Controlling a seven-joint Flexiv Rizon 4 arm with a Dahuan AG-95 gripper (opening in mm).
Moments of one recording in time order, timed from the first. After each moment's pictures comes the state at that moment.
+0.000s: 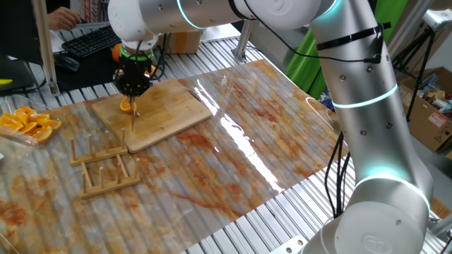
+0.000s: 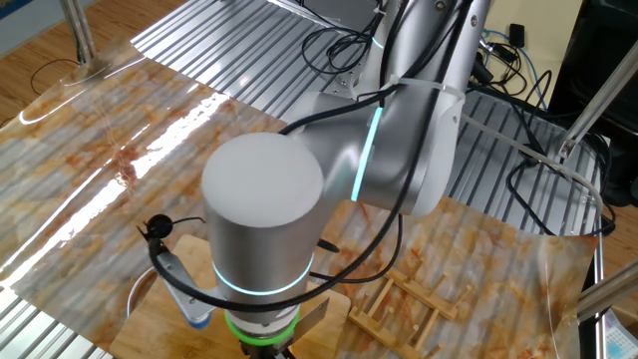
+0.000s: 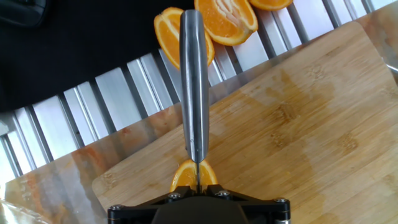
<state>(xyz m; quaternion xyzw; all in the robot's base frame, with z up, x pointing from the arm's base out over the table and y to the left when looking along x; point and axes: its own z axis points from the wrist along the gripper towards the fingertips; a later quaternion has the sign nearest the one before) 0.744 0.126 0.045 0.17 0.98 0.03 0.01</state>
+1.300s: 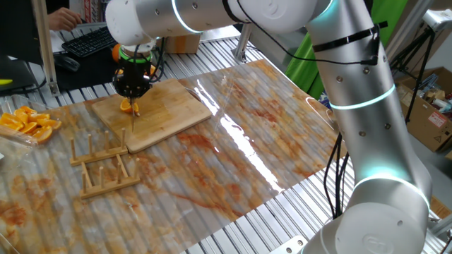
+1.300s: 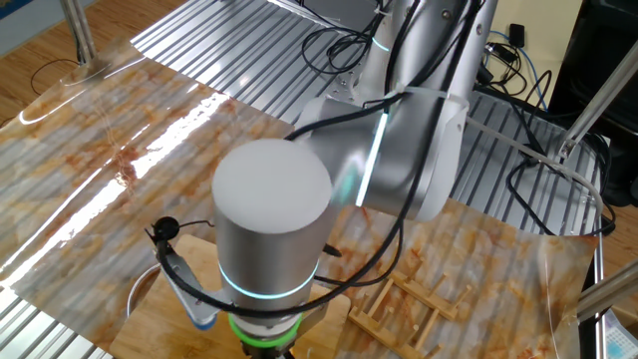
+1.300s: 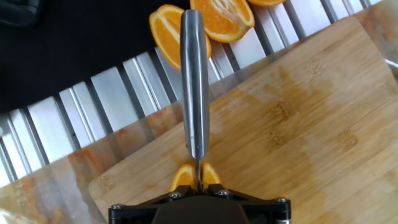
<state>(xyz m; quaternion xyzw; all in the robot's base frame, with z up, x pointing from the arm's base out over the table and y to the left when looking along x) 0.740 0.131 0.036 0.18 0.98 0.01 0.05</state>
